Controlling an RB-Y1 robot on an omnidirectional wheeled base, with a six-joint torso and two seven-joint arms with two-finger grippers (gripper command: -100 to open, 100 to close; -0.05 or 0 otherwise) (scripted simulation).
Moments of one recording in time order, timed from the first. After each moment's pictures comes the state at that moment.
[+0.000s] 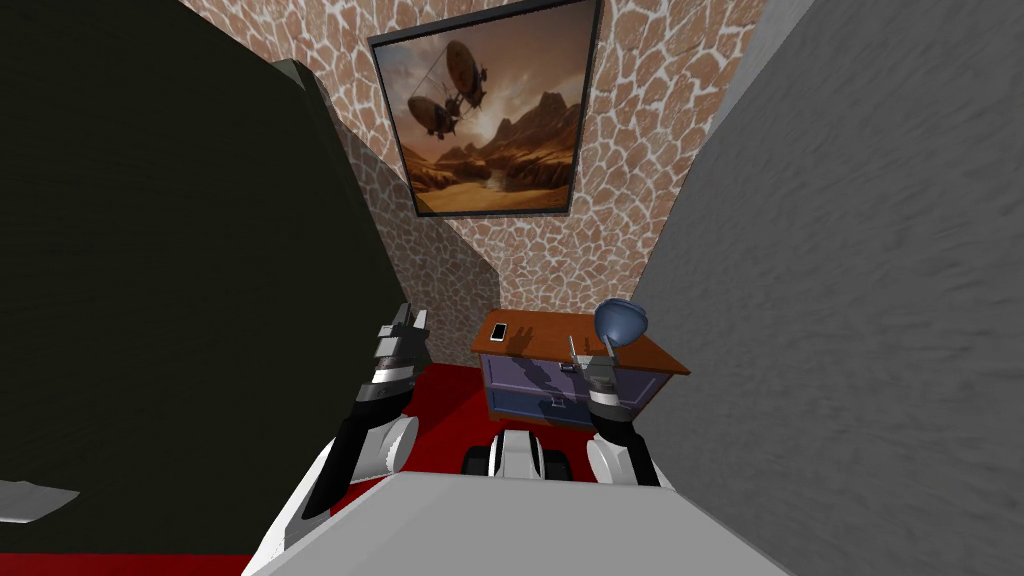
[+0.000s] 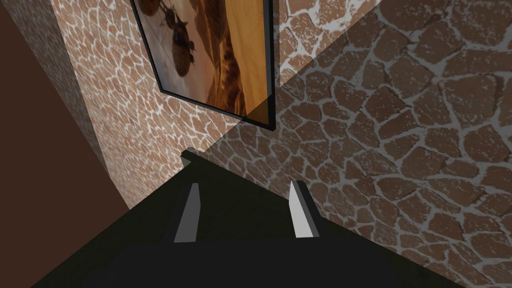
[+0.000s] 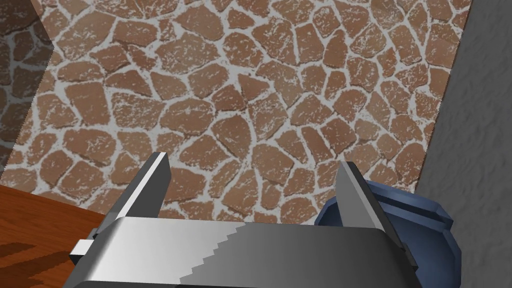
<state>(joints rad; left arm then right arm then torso) 0.47 0.04 0.07 -2.29 0.02 -0.42 0.14 0.34 -0.19 0.21 -1.76 -0.29 -0.82 -1.01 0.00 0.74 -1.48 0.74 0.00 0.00</state>
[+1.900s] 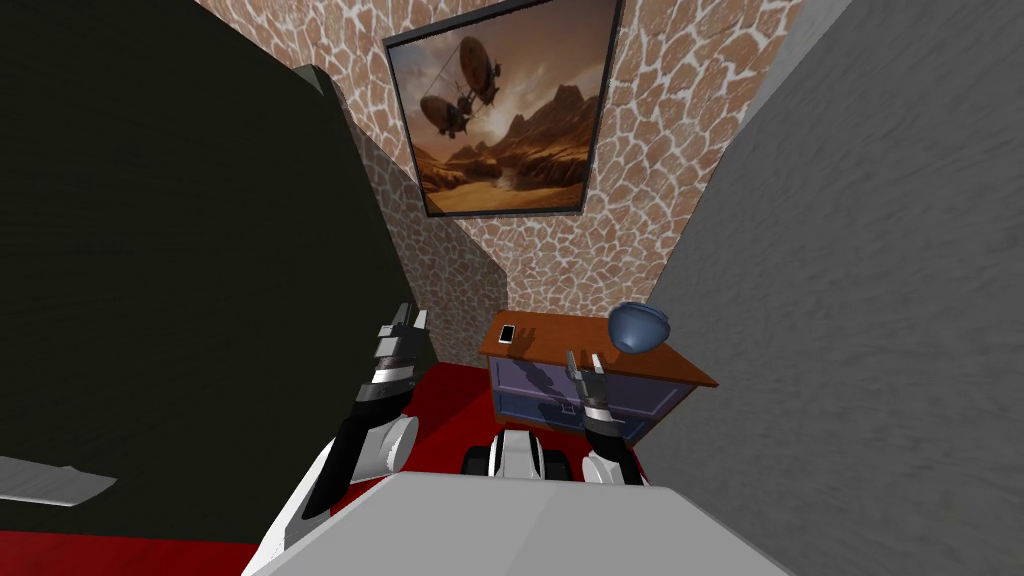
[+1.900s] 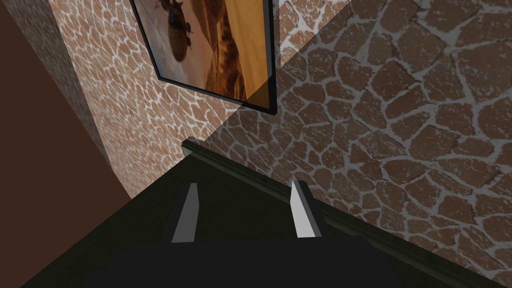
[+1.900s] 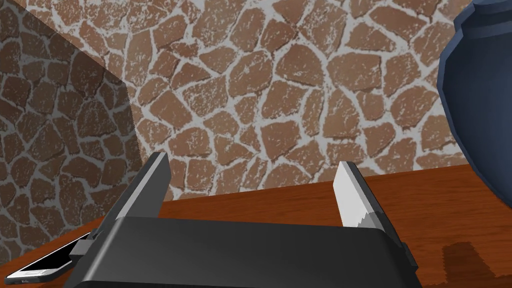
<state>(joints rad) 0.47 0.04 0.07 -2.29 0.02 -0.42 0.14 0.27 -0.23 0.32 -1.45 -0.44 -1.00 -1.53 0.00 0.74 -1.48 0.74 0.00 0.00</state>
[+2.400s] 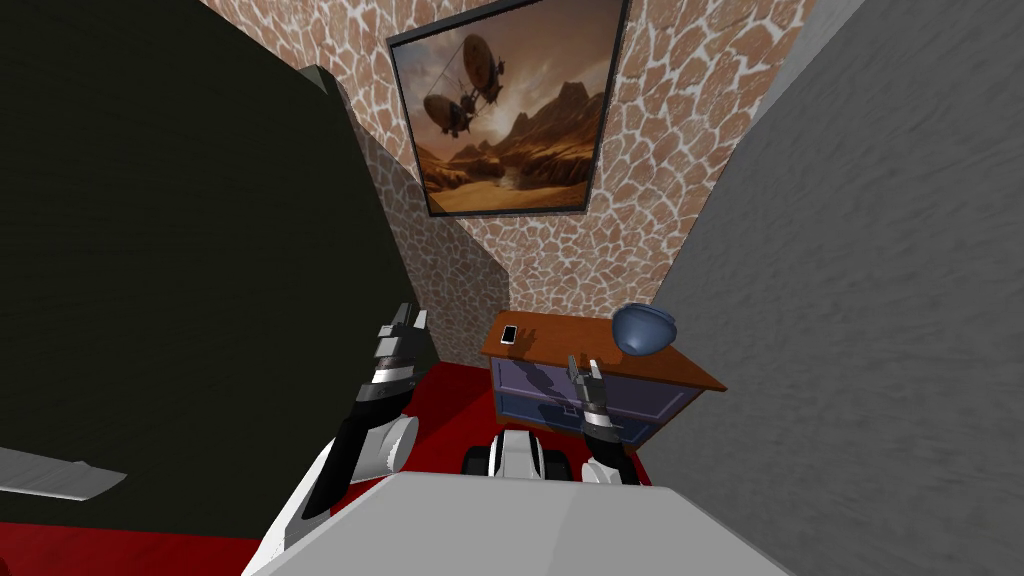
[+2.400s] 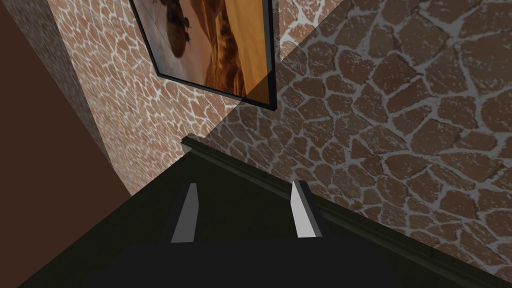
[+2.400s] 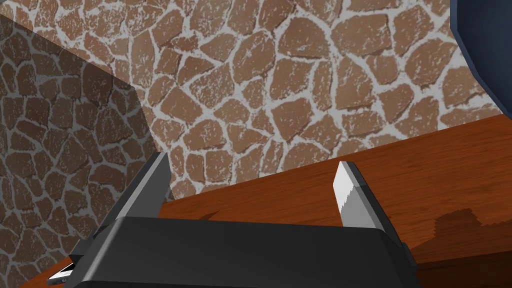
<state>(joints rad) 0.47 0.04 0.07 -2.29 0.02 -0.42 0.14 0.26 -0.24 0.35 -1.37 -0.49 -1.05 -1.67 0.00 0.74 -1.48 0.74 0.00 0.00</state>
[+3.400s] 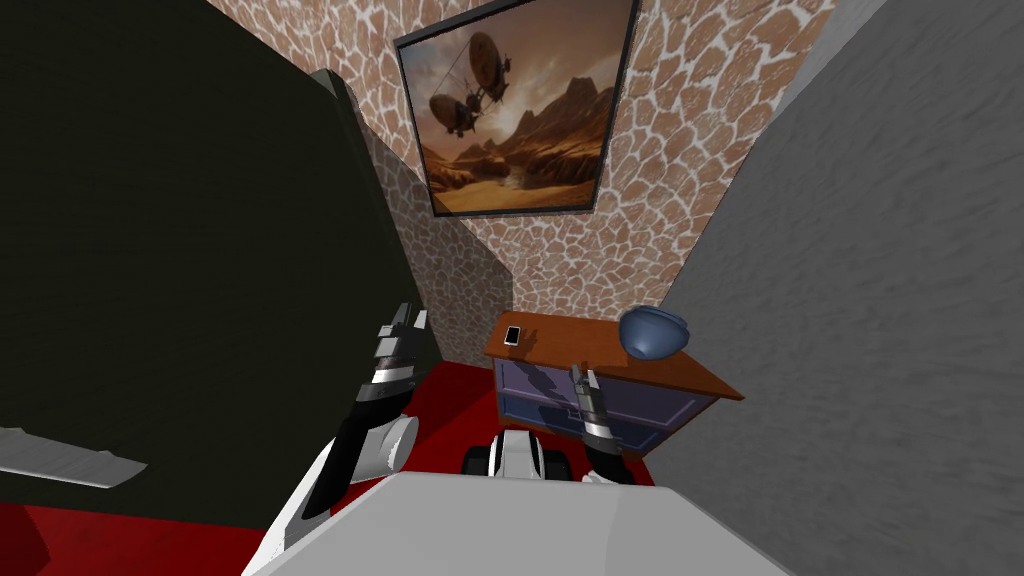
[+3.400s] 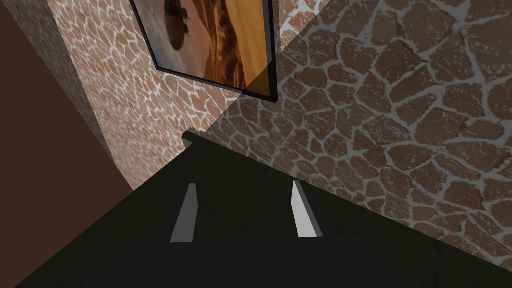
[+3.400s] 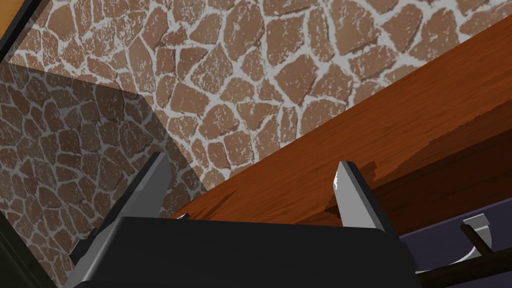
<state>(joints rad) 0.47 0.04 0.07 -2.29 0.02 -0.42 0.14 0.22 -0.24 0.40 -1.21 -0.57 -1.14 -1.94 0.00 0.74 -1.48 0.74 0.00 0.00</state>
